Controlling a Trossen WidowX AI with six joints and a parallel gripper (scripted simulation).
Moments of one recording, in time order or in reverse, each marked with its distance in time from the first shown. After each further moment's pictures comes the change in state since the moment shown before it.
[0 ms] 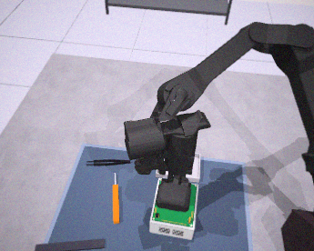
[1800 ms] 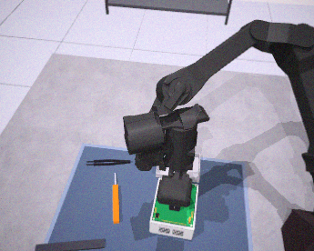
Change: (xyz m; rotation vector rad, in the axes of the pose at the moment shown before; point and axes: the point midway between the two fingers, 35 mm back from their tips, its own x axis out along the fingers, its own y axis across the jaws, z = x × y) arm -0.009 -0.004 -0.001 -0.001 0.026 0.036
